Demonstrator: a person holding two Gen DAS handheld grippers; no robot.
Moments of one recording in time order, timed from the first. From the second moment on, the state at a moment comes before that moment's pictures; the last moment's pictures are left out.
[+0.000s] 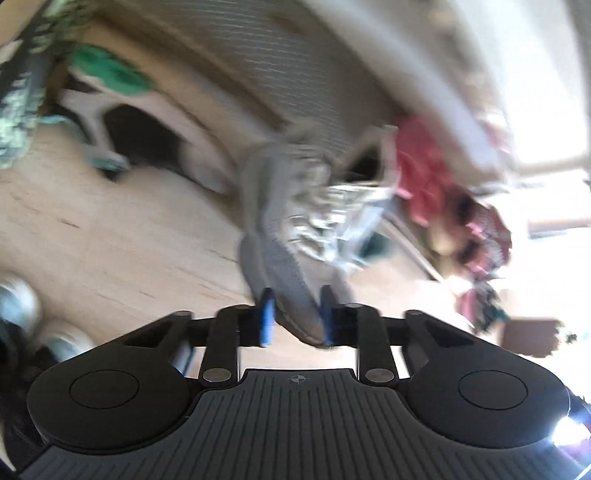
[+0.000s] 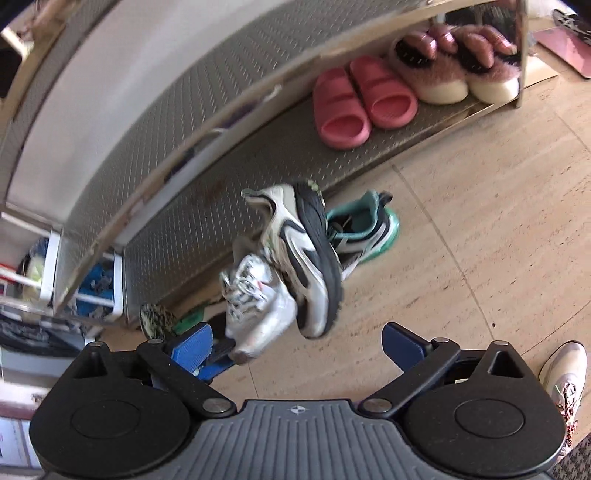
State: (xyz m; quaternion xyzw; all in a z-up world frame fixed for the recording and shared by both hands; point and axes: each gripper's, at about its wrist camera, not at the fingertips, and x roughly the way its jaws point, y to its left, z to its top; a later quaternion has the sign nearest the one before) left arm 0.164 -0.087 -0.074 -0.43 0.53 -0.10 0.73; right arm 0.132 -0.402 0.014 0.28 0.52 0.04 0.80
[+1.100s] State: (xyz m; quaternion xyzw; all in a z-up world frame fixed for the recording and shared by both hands) left arm 0.095 -0.062 -0.073 -0.04 0.71 -0.03 0.70; right arm 0.155 -0.231 -0.188 -0.21 0.63 0.19 0.72
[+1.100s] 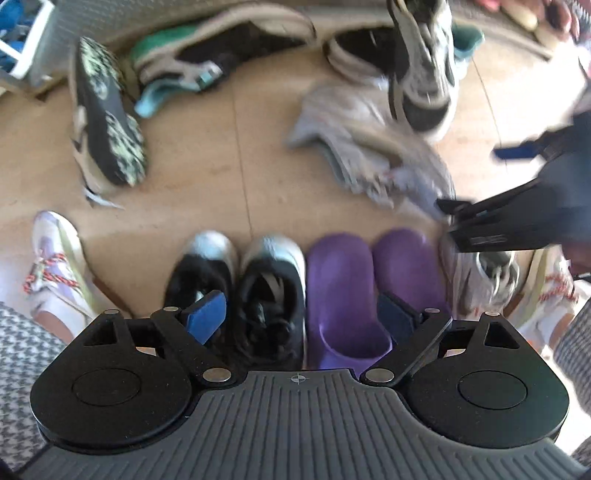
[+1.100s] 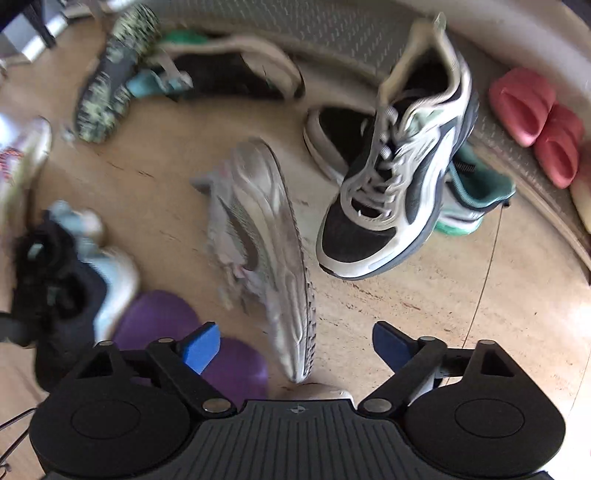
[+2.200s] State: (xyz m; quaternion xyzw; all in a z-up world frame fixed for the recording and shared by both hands) left arm 0.070 -0.094 -0.090 0.04 0.71 -0.07 0.70; right arm 0.077 -0.444 -0.059 0.04 0.59 0.03 0.81
